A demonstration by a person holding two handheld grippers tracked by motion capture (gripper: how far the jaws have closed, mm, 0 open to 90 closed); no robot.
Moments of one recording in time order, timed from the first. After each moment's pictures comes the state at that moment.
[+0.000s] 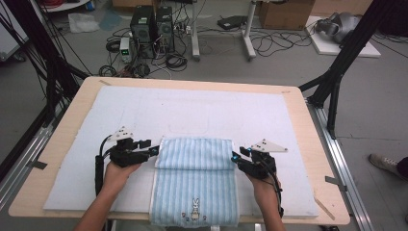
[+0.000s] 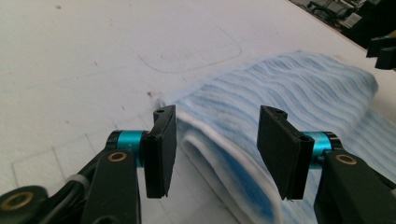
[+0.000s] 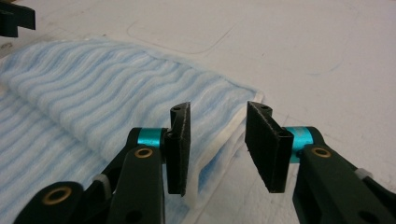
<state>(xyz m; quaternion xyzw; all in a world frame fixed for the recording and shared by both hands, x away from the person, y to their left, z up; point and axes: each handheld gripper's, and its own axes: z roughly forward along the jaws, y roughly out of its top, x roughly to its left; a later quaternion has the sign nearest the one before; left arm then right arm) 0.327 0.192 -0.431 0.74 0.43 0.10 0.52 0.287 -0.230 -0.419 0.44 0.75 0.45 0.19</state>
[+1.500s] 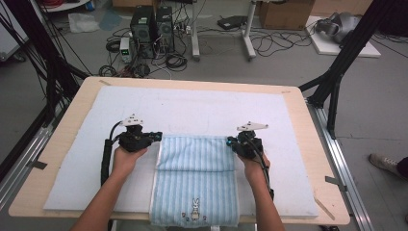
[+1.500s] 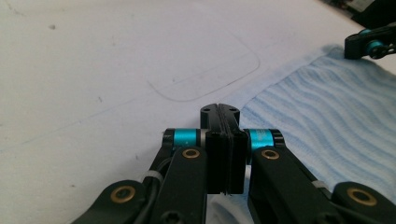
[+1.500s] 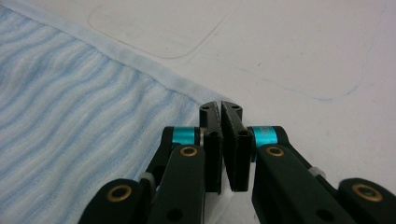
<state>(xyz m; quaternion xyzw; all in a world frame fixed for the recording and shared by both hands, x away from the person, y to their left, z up) 0.361 0.179 -0.423 0.75 0.41 0.10 0.51 0.349 -0.206 -0.421 0.45 0.79 0.39 0.18</state>
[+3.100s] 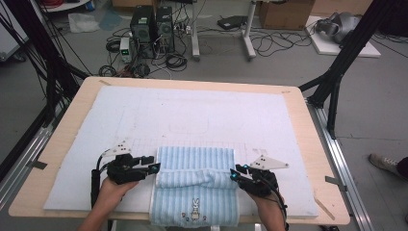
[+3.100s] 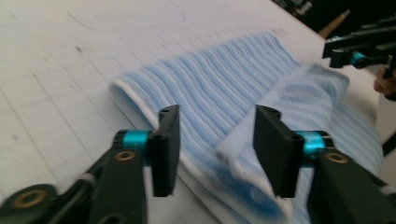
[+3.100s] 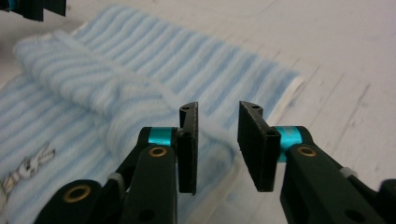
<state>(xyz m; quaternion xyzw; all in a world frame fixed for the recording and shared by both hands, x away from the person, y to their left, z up) 0.284 0.193 -0.434 0.75 0.39 0.04 0.54 0.245 -0.229 -0.424 0.41 0.78 0.45 0.15</state>
